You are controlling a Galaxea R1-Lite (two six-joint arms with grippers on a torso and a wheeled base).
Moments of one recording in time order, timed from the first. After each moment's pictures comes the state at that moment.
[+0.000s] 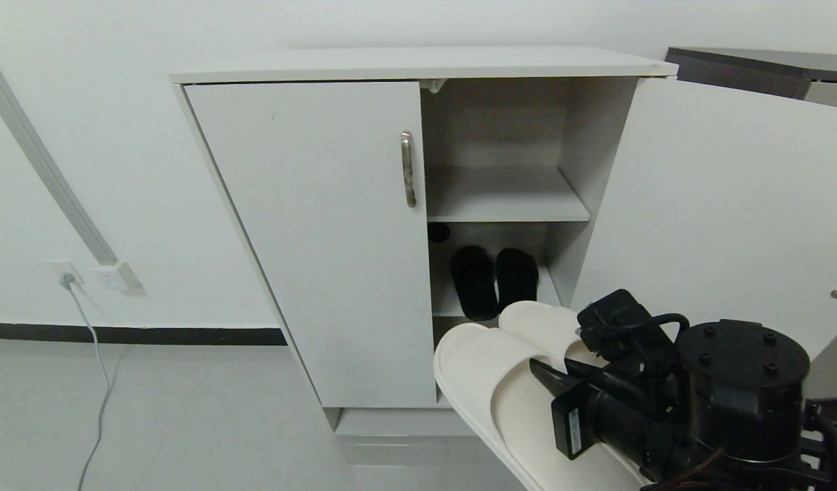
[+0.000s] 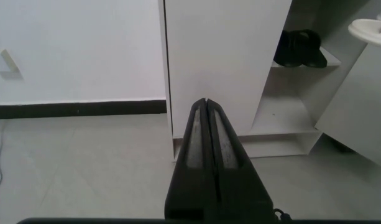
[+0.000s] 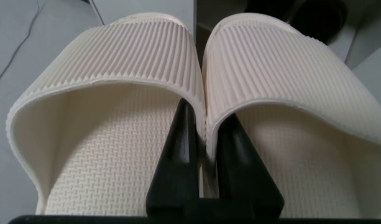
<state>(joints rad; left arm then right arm) 0.00 0.00 0.00 0.00 -0.03 -0.01 0.91 1.62 -0.53 -0.81 -0.36 0.08</state>
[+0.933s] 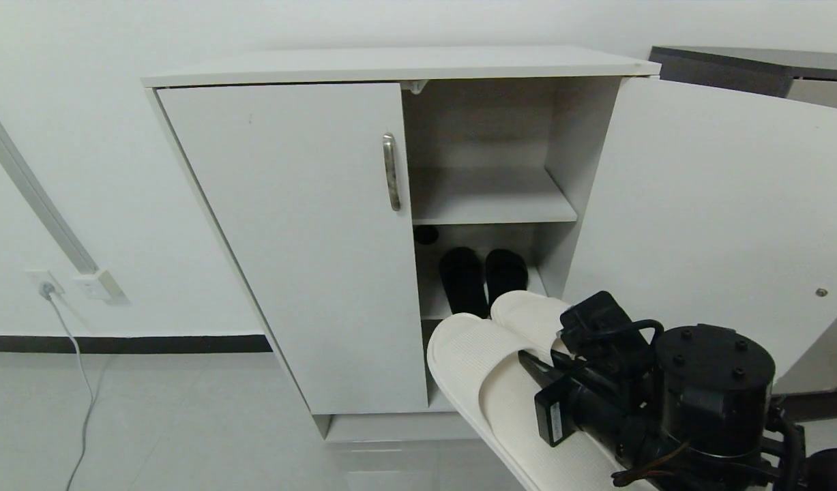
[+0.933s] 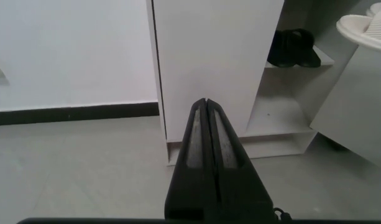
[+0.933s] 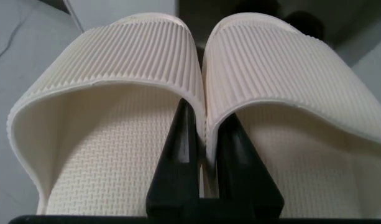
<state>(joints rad) 0.00 0.00 0.00 0.00 -0.03 -0.01 0.91 1.72 -0.52 -1.00 -0.36 0.01</state>
